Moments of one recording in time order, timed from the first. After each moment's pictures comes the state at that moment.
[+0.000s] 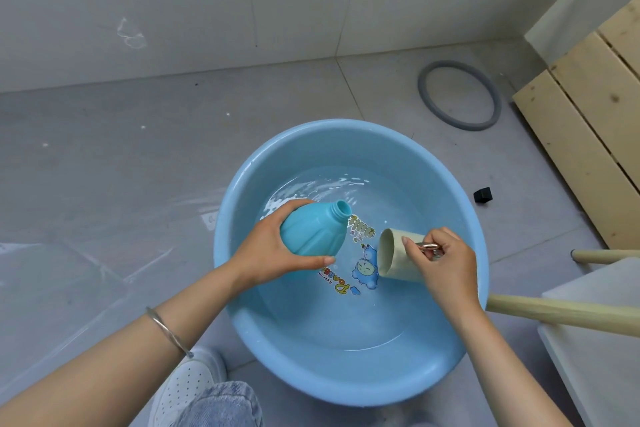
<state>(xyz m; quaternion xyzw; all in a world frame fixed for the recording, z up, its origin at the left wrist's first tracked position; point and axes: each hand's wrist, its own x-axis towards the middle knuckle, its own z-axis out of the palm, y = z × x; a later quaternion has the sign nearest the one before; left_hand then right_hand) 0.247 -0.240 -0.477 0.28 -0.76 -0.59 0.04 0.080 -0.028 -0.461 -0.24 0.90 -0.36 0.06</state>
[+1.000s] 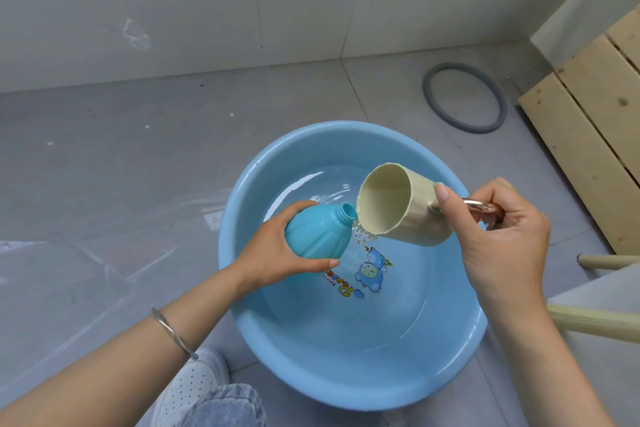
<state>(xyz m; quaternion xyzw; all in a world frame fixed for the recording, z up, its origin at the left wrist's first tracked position) 0.247 -0.239 -0.477 0.28 -0.76 -0.59 0.03 0.103 -0.062 -0.351 -0.25 0.79 -0.56 0.01</state>
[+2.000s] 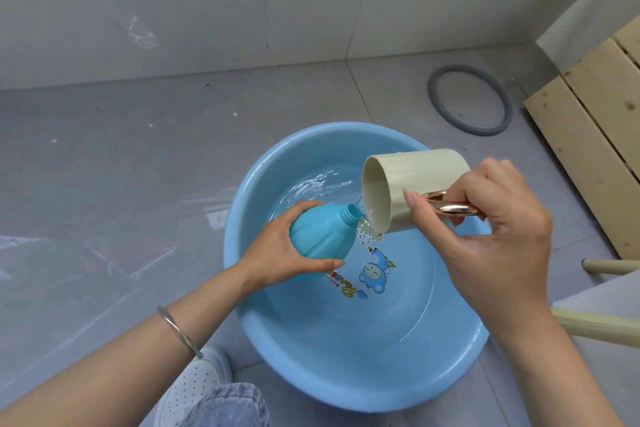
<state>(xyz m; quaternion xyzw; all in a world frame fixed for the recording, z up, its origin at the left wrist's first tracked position) 0.248 -0.240 -0.478 0.28 -0.76 -0.58 0.04 0.118 -0.082 -0.326 -0.46 0.78 -0.39 -0.14</state>
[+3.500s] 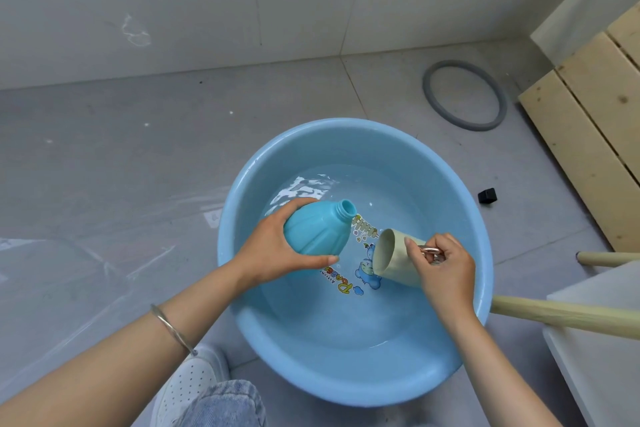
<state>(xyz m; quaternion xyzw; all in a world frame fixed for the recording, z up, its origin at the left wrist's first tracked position) 0.247 -0.239 -0.475 0.28 -0.76 -0.59 0.03 0.089 -0.030 -0.474 -0.18 0.89 -0.41 0.05</state>
